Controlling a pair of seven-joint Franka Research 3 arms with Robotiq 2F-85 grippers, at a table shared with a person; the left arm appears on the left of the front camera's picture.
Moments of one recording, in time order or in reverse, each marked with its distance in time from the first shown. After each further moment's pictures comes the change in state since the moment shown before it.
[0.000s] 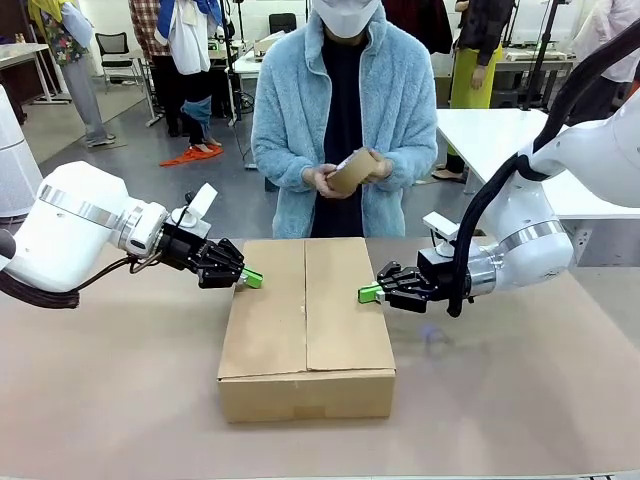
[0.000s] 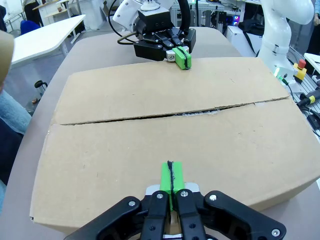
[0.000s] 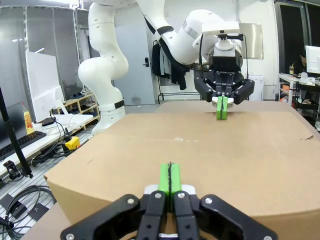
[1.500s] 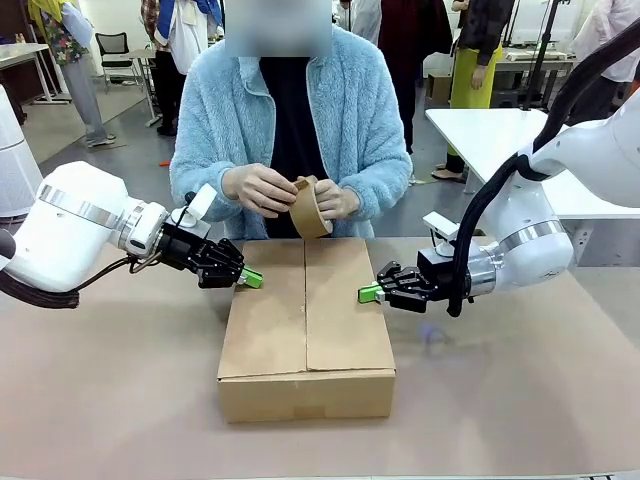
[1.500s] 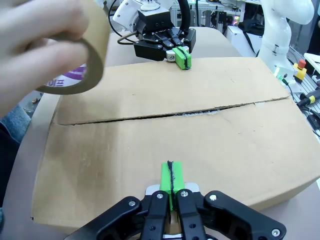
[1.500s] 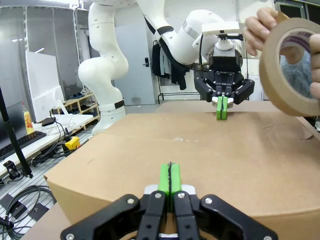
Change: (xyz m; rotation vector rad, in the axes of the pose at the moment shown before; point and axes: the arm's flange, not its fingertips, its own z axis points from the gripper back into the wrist) left arm 0.000 0.000 0.000 0.000 0.000 0.000; right arm 0.000 0.000 0.000 0.000 0.000 0.000
